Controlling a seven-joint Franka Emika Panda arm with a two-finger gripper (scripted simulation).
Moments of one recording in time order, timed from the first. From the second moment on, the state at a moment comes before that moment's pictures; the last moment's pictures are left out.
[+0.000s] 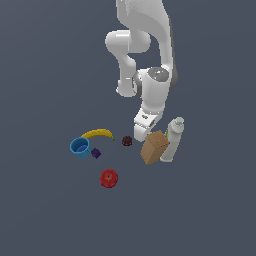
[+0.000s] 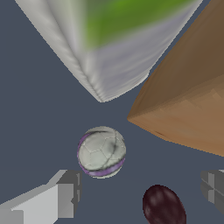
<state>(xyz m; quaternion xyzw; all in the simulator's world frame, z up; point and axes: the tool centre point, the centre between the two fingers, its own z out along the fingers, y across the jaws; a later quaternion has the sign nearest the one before) -0.065 0.096 0.111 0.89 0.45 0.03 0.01</state>
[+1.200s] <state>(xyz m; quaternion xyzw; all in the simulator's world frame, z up) -0.084 0.109 0.043 0.88 0.47 0.01 0.00</state>
